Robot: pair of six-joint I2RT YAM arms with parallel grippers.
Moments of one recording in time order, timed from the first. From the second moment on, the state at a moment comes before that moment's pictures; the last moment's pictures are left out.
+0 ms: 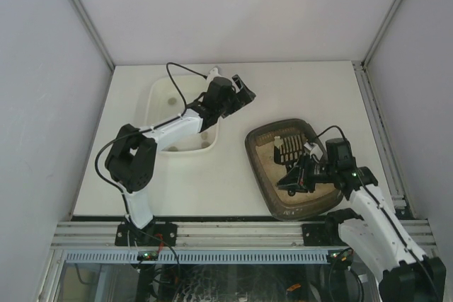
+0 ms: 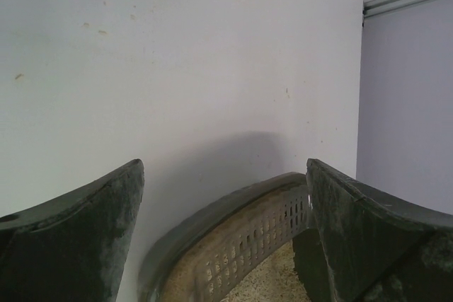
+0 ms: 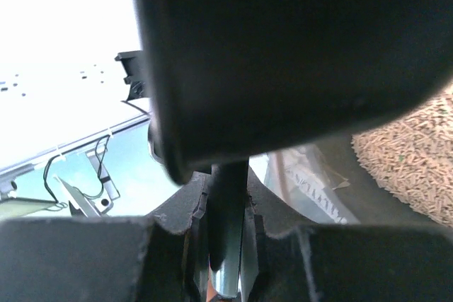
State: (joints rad) left arm -0.64 1.85 1.35 0.00 -0.15 -0.99; right arm 0.20 0.79 0.50 -0.69 -0.88 0.78
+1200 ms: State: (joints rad) left arm -0.27 1.79 1.36 -0.20 0.45 -0.52; right arm 0.09 0.01 0.04 -0.16 -1.03 1.56
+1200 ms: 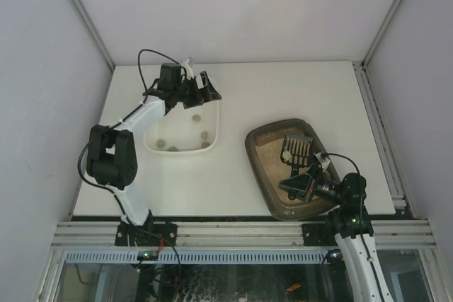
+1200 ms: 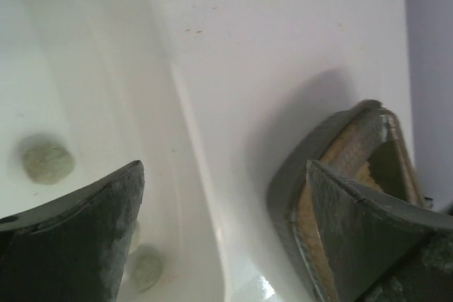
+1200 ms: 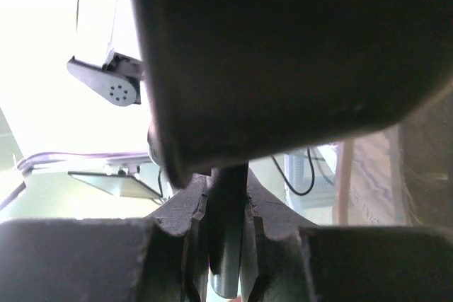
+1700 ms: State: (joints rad) left arm -0.32 1.77 1.39 -0.41 0.08 -0.43; right arm 0.08 0.14 0.13 -0.20 -1.03 1.49
